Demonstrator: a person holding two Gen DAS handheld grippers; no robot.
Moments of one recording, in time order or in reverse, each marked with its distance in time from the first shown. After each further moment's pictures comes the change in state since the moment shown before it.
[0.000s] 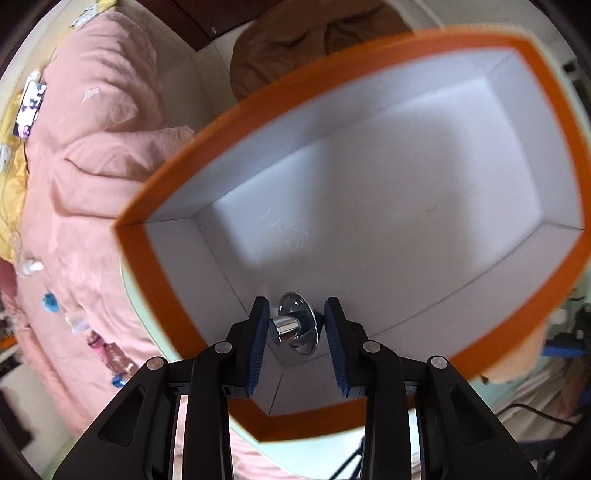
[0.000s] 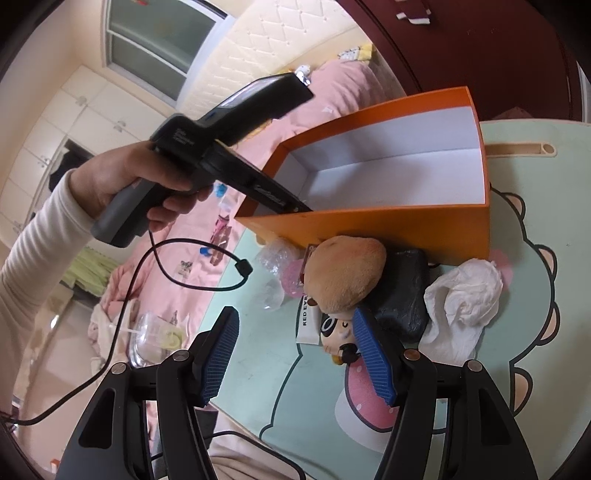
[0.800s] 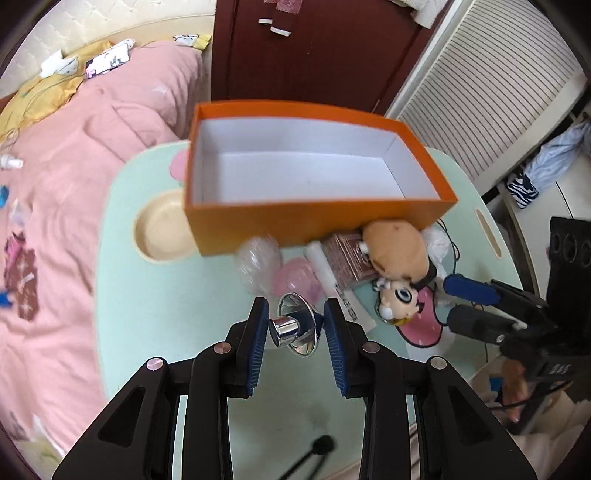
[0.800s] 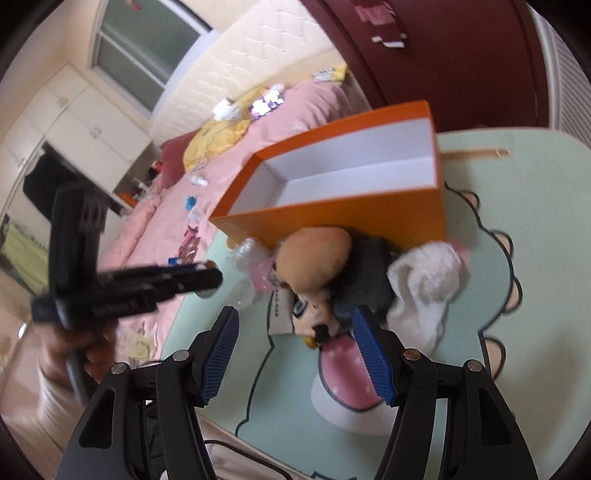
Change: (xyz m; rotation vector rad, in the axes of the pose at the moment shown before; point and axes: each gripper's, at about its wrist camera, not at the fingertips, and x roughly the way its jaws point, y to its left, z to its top) left arm -0.013 -0.040 -0.180 -0.303 -0.610 -0.293; right arm -0.013 -0.004 -0.024 0.011 -0.080 -0.155
